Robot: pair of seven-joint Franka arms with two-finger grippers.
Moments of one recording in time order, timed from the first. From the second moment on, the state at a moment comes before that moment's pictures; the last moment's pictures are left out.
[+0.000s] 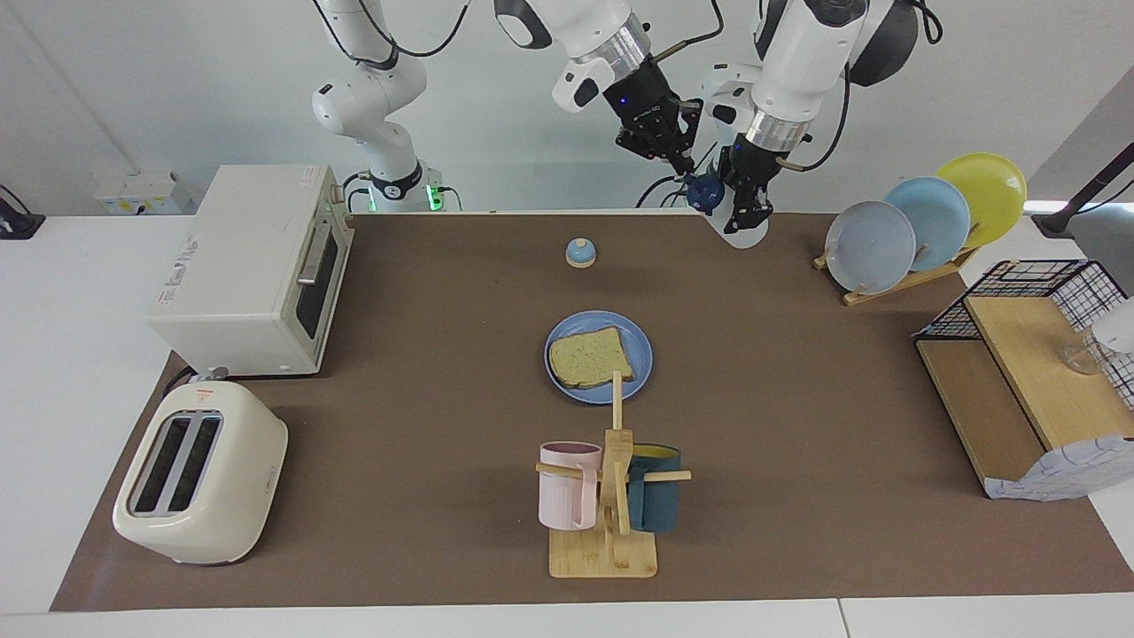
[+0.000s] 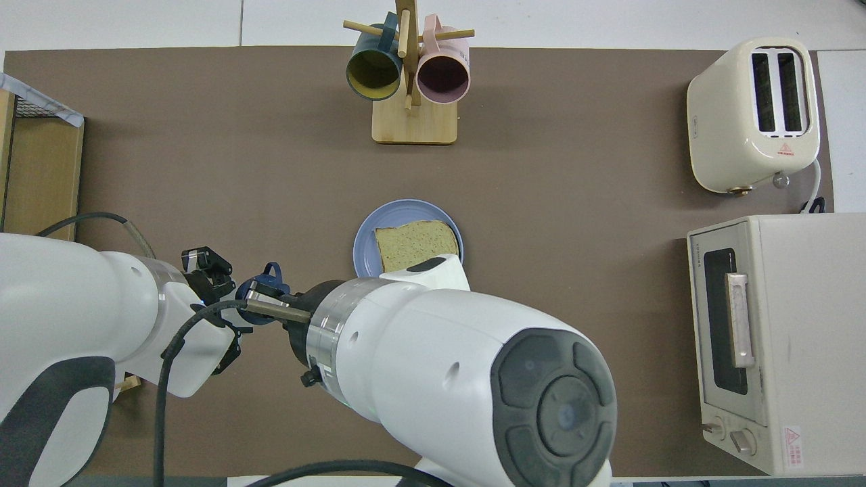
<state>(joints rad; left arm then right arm) -0.37 -0.31 -0.05 -2.08 -0.10 1.76 1.09 0.81 0.05 -0.02 -1.64 0.41 2.23 1.03</state>
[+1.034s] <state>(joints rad) -0.37 -0.31 -0.05 -2.08 -0.10 1.76 1.09 0.81 0.08 -0.03 -1.65 0.41 2.30 1.04</state>
